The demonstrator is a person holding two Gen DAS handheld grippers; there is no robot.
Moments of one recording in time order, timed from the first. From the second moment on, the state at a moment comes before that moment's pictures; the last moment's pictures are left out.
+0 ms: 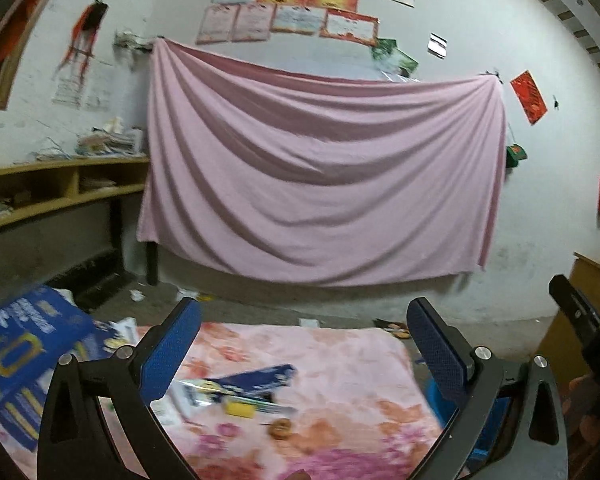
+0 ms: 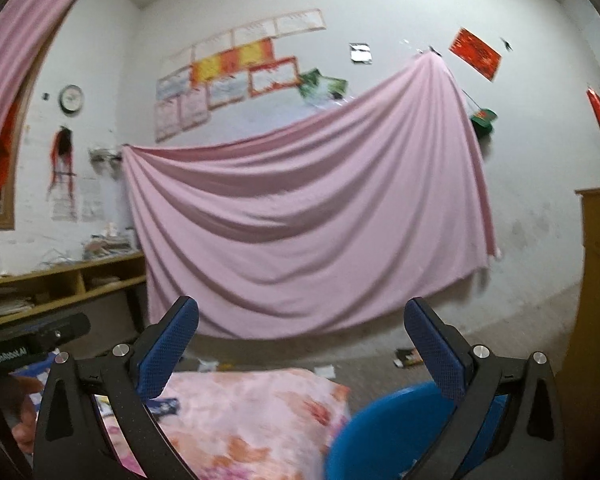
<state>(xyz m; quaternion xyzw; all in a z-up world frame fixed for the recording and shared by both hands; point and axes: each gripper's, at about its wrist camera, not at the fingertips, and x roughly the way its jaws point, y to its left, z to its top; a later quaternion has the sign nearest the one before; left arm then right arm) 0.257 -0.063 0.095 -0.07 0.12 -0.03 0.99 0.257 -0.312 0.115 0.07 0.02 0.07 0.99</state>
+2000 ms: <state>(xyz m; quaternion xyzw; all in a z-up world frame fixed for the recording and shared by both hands) 0.315 0.040 -0.055 0.03 0.42 -0.02 0.90 0.367 -0.106 -0.007 -0.05 0.44 0.28 0.85</state>
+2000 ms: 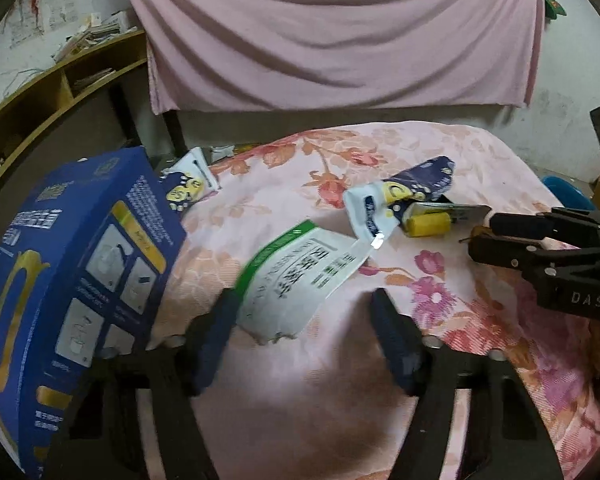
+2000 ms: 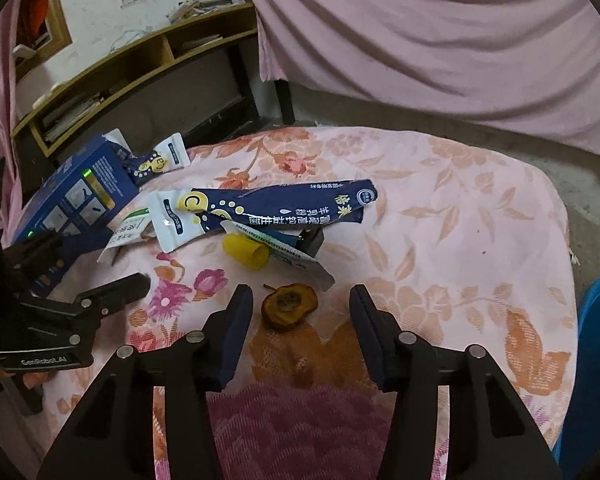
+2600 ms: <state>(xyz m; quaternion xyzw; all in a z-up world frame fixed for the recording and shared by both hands) 0.306 0.029 -0.049 0.08 0.40 -0.01 0.91 0.365 -0.100 -0.010 -0.06 0.44 0.29 0.85</state>
